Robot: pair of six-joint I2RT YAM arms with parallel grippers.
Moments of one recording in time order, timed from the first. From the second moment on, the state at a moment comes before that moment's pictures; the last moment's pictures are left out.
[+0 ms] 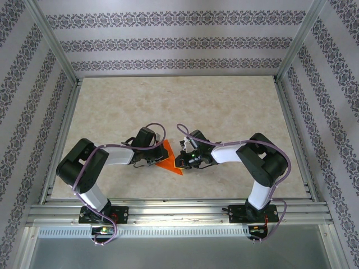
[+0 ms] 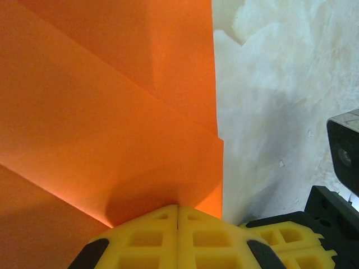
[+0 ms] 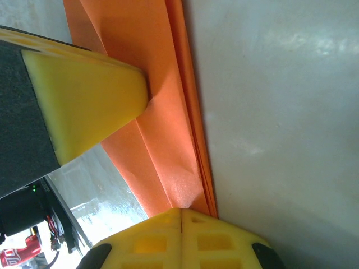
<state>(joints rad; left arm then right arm) -0.50 1.67 0.65 0.08 0.45 -0.90 0.70 1.77 0.74 0.06 -0.62 0.79</state>
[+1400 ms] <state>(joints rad) -0.42 1.50 0.80 -0.15 0.46 -0.81 0.70 1.77 0.72 0.07 -0.62 0.78</state>
